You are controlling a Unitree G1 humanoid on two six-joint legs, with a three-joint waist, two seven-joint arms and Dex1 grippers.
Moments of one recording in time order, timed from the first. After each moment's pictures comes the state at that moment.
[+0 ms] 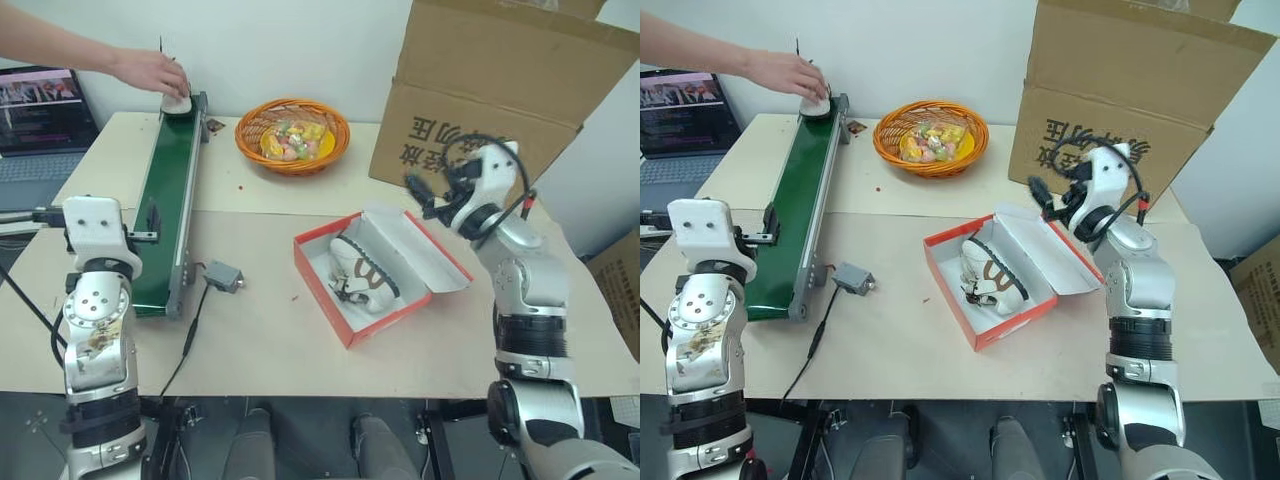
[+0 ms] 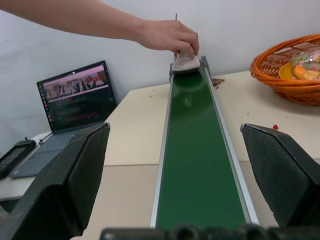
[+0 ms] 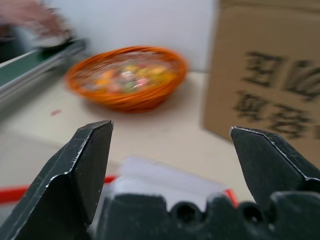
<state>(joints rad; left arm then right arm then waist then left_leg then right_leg) -0.26 0.40 0.39 -0.24 -0.02 0.39 -0.08 -0.64 -0.38 -0.11 0.04 0.38 0.55 0.58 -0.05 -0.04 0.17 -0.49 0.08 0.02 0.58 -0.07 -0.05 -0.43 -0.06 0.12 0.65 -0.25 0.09</state>
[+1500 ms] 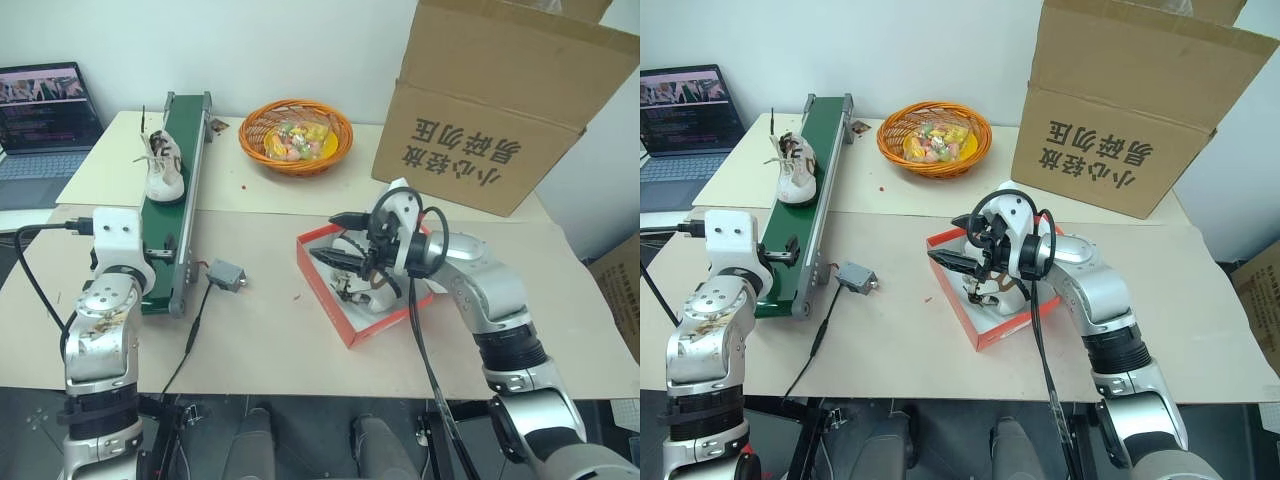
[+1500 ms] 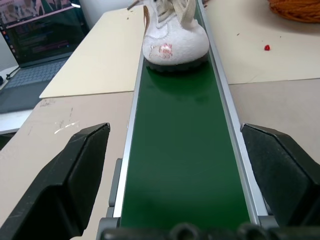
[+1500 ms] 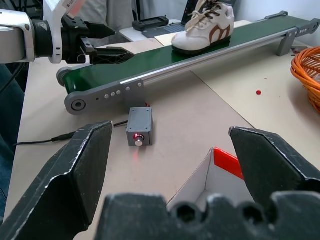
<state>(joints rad) -0.32 0.45 0.33 -0.25 -0.06 0.77 -0.09 -0.65 -0.39 0.14 -0.05 0.41 0.53 0.85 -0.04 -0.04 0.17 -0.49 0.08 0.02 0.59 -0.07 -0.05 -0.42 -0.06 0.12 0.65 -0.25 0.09</state>
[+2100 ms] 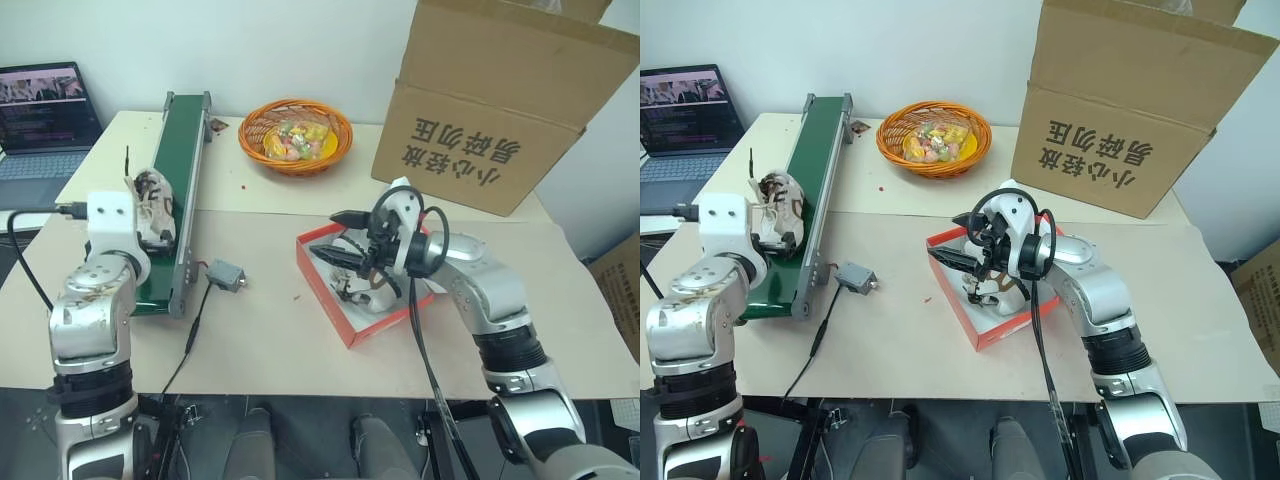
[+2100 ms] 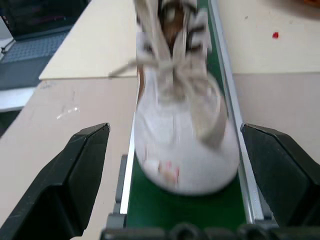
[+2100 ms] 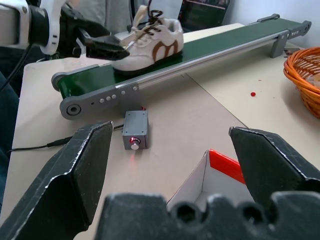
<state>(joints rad) -0.45 0.50 0.33 -0.30 -0.08 1.08 -0.09 -0.65 -0.38 0.14 -0.06 0.42 0.53 0.83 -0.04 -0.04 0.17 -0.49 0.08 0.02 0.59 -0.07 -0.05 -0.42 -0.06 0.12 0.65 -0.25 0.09</state>
